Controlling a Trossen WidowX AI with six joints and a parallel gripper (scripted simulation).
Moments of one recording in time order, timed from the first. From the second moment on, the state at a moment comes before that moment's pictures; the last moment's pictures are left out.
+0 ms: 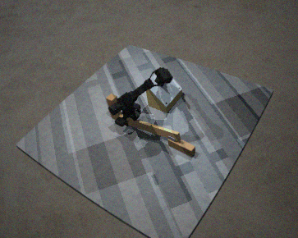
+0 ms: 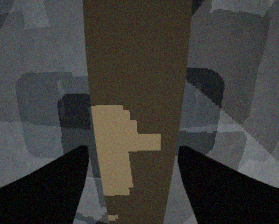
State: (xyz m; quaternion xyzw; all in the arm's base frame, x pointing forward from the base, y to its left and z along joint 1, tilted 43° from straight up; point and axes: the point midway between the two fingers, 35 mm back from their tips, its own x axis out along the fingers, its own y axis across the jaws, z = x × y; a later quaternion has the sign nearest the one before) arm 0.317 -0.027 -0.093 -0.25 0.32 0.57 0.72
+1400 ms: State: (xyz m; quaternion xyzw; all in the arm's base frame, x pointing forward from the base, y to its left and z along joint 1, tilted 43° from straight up) arm 0.310 -0.029 -0.091 -0.25 0.32 0.57 0.71
